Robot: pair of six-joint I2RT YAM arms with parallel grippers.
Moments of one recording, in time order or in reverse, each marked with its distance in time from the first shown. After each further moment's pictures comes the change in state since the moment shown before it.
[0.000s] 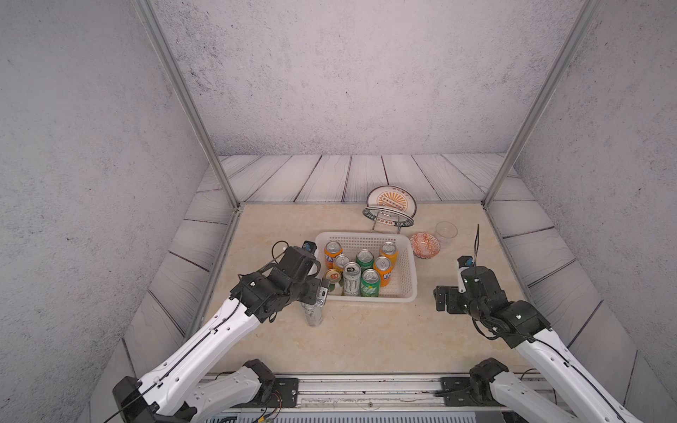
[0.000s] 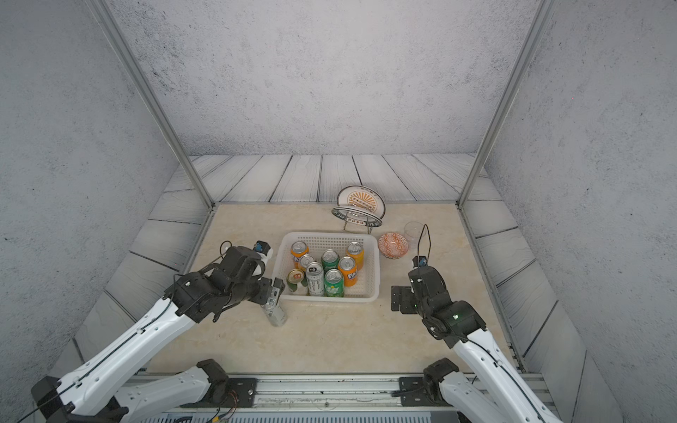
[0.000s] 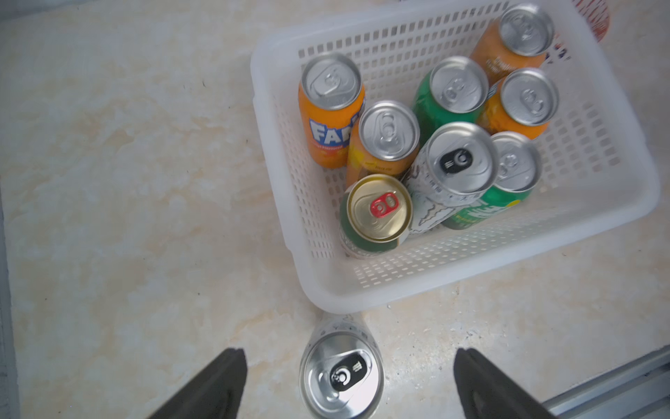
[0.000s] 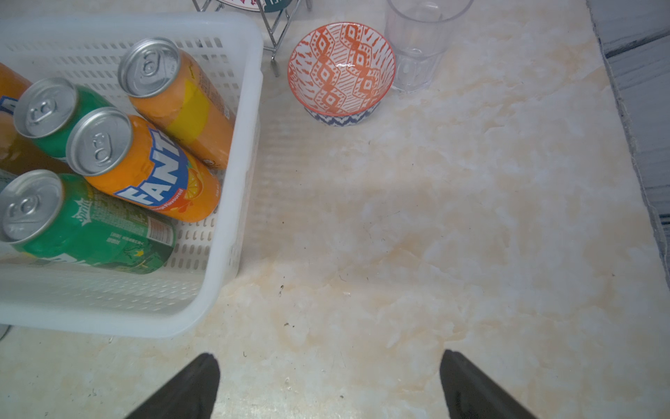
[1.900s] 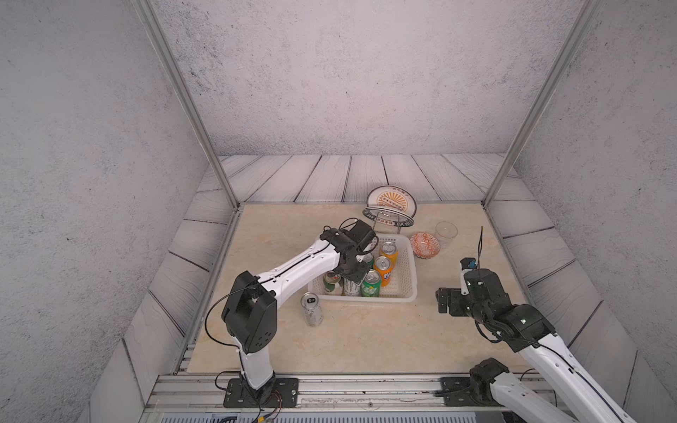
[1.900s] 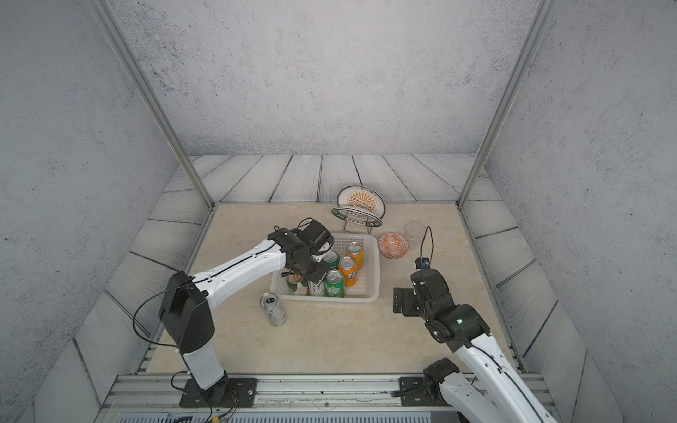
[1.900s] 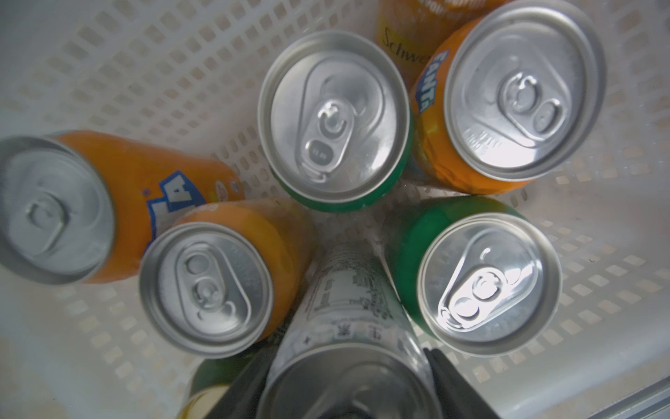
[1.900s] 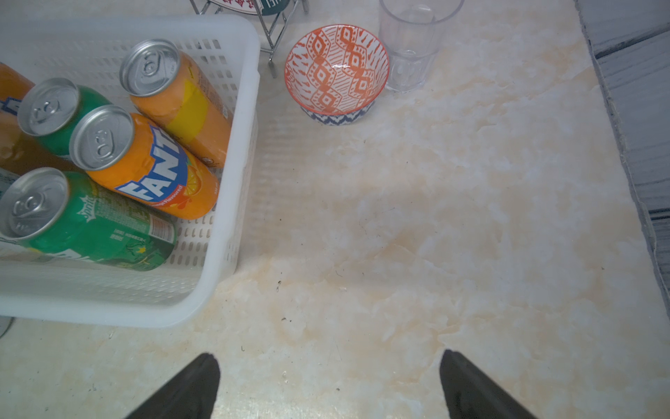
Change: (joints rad) left arm -0.082 0.750 0.426 -0.041 0.094 0.136; right arm 0.000 -0.038 0.000 -0.029 0.006 0.005
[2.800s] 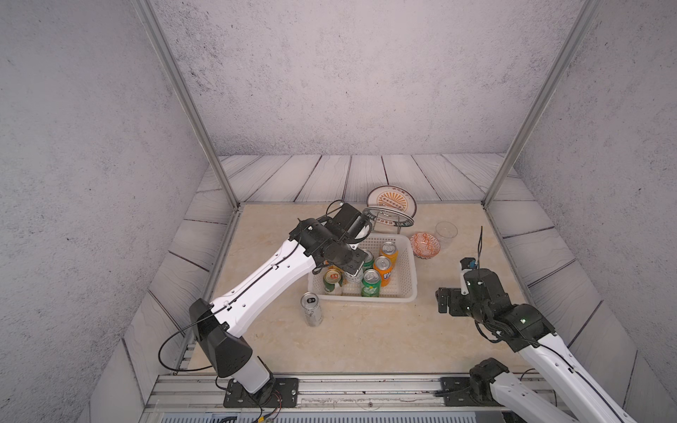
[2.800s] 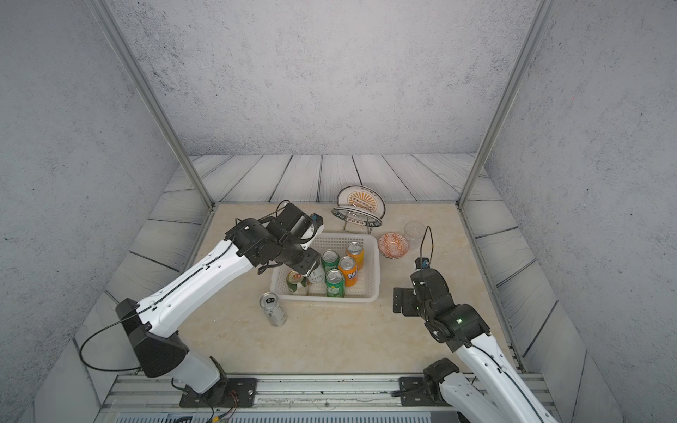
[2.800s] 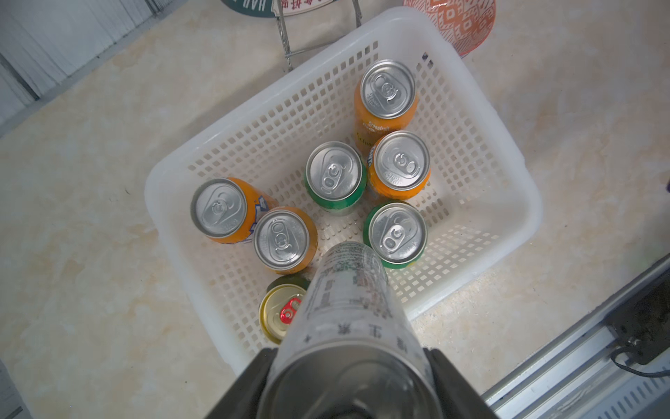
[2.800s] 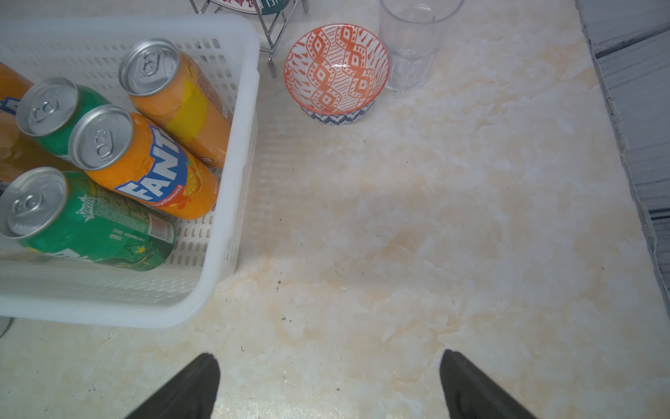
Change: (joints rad) left arm -0.057 -0.215 0.201 -0.181 -0.050 -0.003; right arm 0.000 0.003 0.000 0.001 0.000 -0.001
